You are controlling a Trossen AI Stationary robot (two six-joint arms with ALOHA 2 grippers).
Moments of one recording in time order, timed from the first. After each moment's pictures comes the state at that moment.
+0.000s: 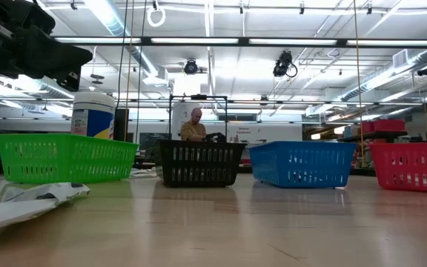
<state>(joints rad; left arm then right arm) -0.04 0.01 0.01 0.05 0.00 -0.07 1.11 1.77 1.02 -0.73 0.12 1.17</state>
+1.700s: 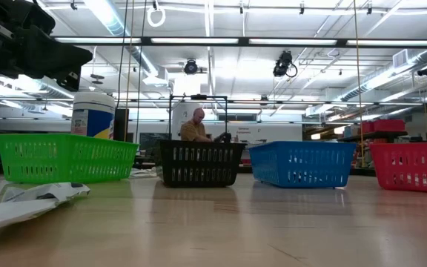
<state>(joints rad) -0.04 0.01 0.01 0.05 0.00 -0.07 1.11 1.79 1.00 -0.70 0.12 1.17</state>
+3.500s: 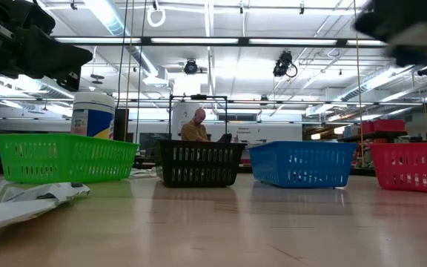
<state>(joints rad) -0.04 0.01 0.01 0.05 0.00 -0.07 0.67 1.65 1.21 -0.67 0.19 0.62</state>
